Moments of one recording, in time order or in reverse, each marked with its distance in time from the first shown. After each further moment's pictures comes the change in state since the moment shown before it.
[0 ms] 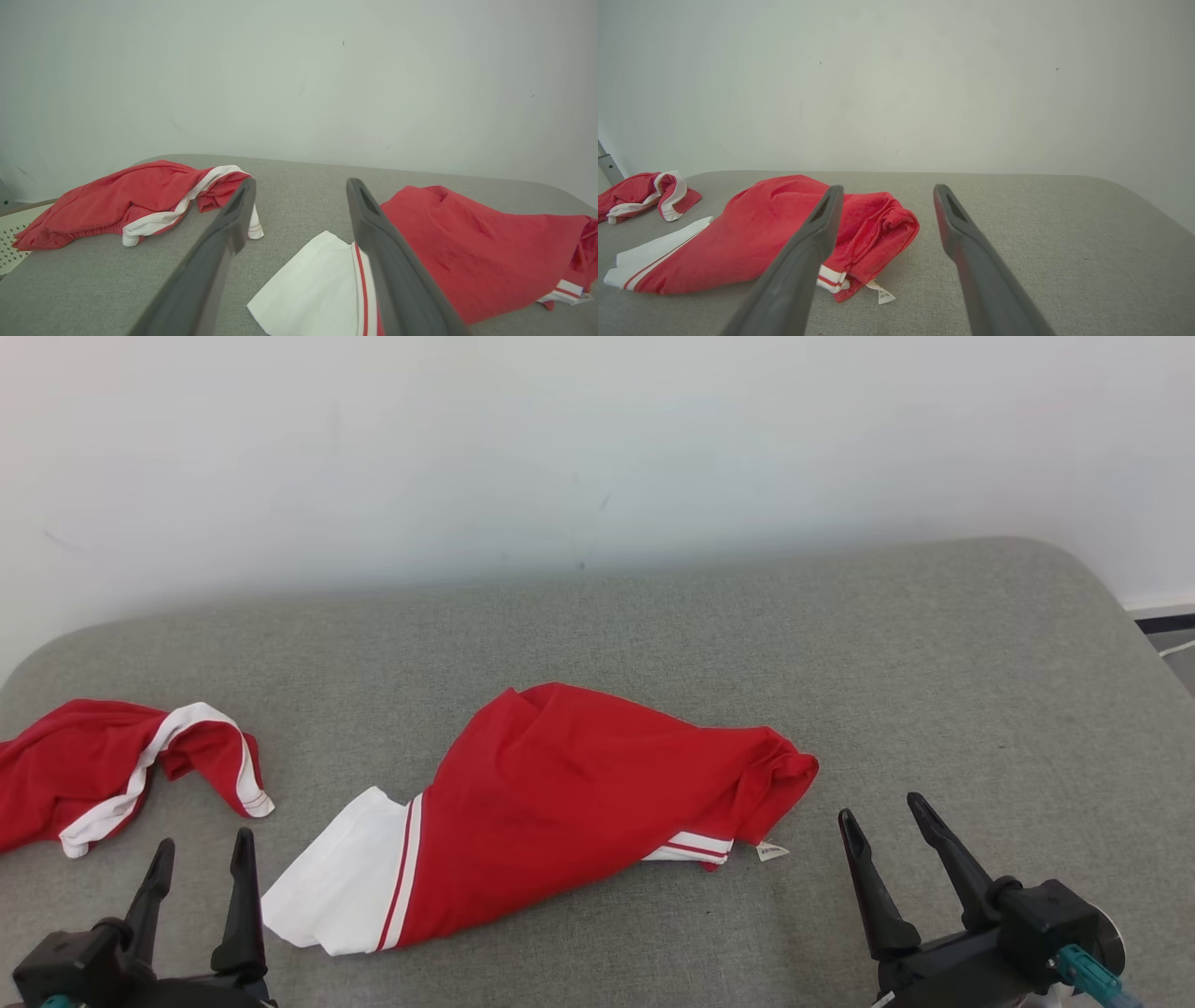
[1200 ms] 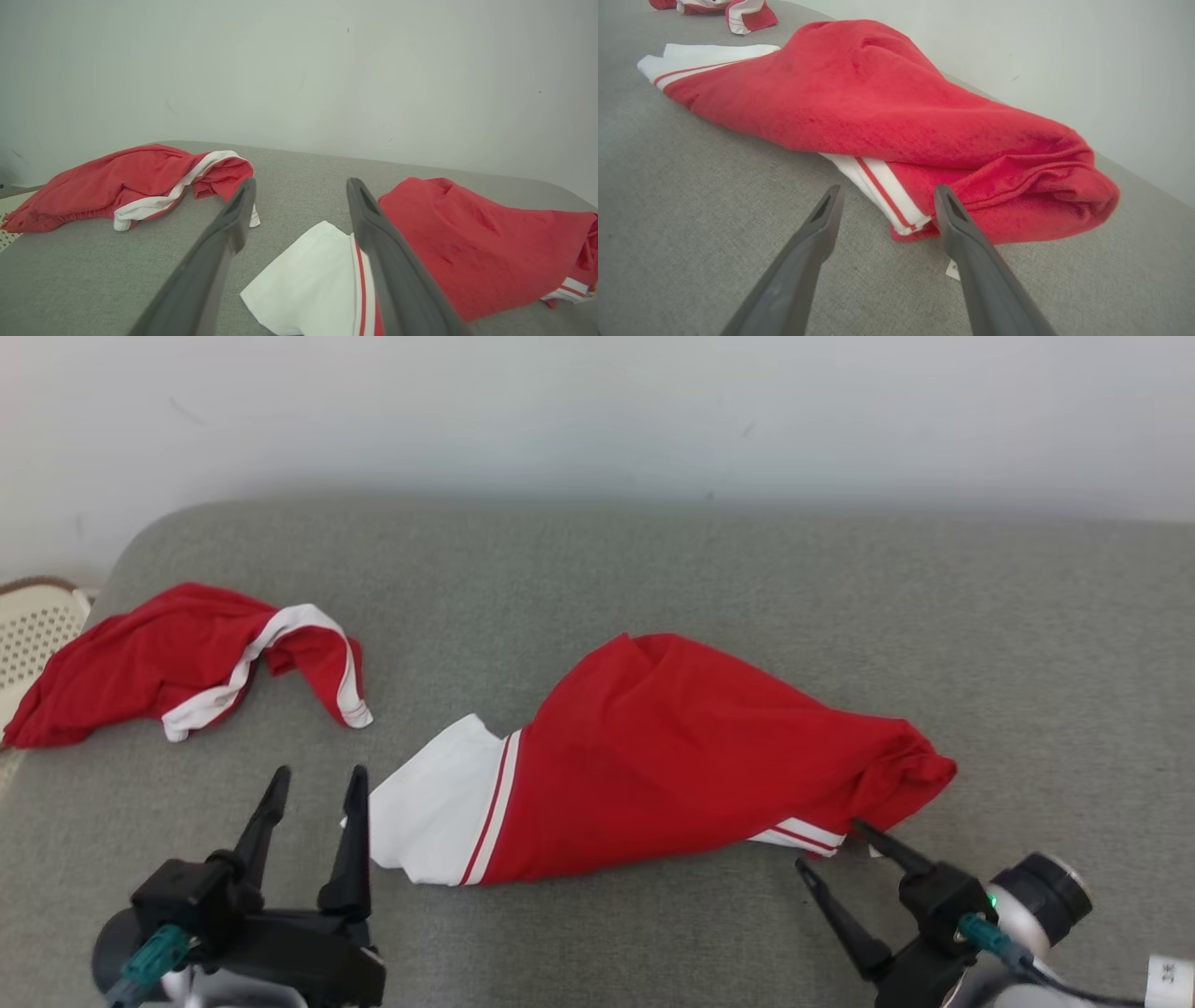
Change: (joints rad) left arm -0.136 -0.083 -0.105 0.026 0.051 -0.045 0.011; right arm -0.131 -0.210 0.281 0.166 -0.071 0.000 0.088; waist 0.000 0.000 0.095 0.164
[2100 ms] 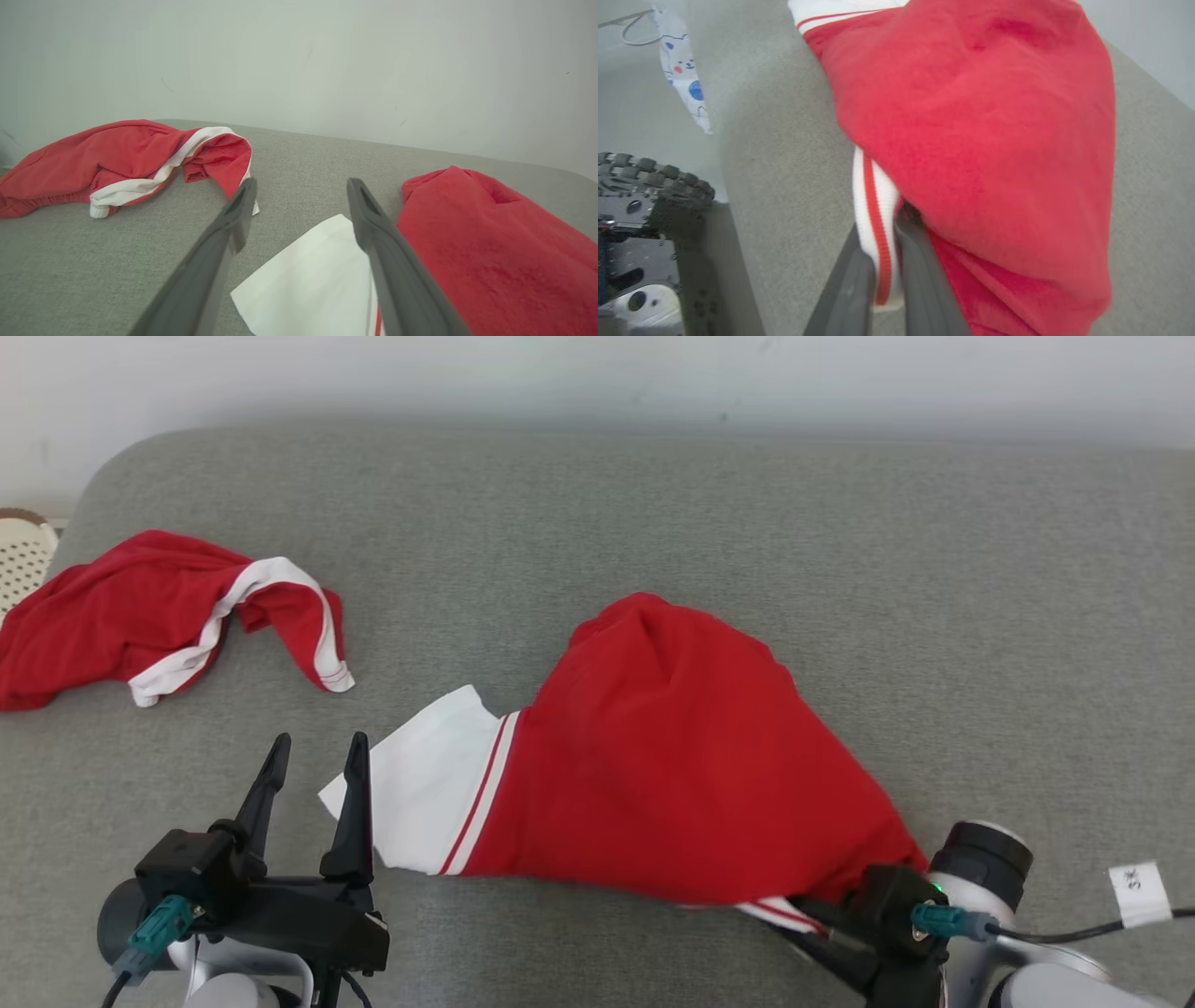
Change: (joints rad) left arm -0.076 -0.067 0.024 0.082 0.040 -0.043 -0.022; right arm -0.271 -0.370 0.534 -0.289 0.358 0.000 0.239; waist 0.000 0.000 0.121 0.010
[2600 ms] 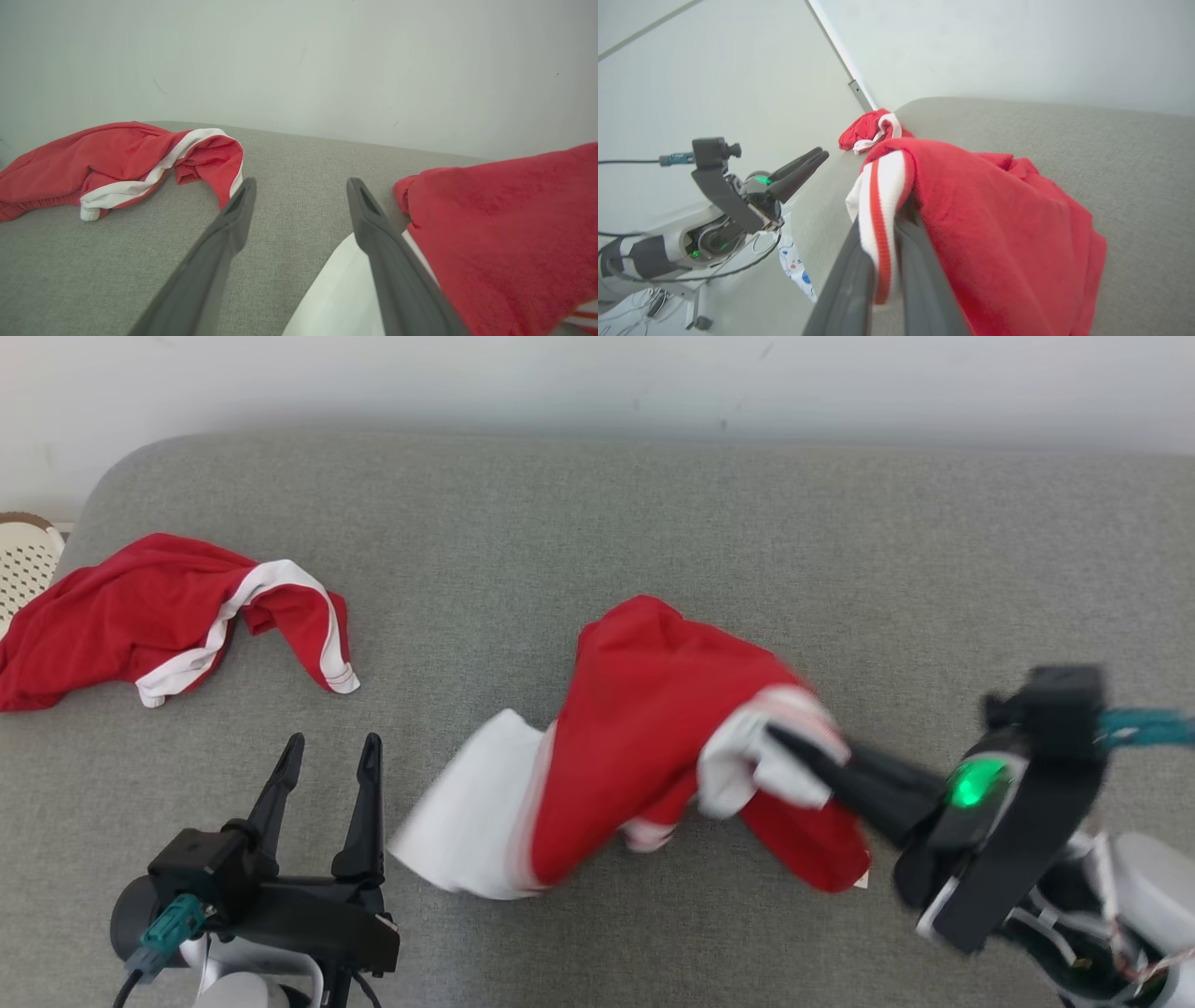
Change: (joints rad) left arm -0.005 -0.008 -0.012 0.007 0.002 -0.009 -0.002; right arm -0.069 -0.028 -0.185 -0.190 0.682 0.000 -0.048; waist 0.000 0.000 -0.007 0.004
